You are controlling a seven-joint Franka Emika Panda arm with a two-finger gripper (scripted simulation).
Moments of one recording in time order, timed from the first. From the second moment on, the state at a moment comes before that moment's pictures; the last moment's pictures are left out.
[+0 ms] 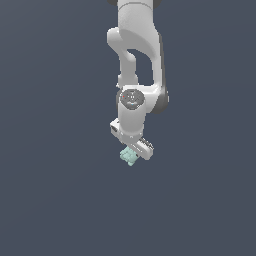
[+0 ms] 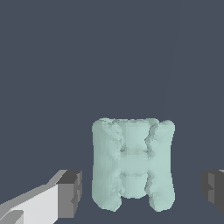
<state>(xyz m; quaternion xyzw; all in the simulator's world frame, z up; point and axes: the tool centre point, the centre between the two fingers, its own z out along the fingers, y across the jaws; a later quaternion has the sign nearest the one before) 0.011 0.012 0.089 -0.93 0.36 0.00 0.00</state>
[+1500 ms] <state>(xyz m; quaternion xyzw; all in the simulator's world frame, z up) 0.011 0.015 0.056 -0.93 0.36 -0.01 0.00</state>
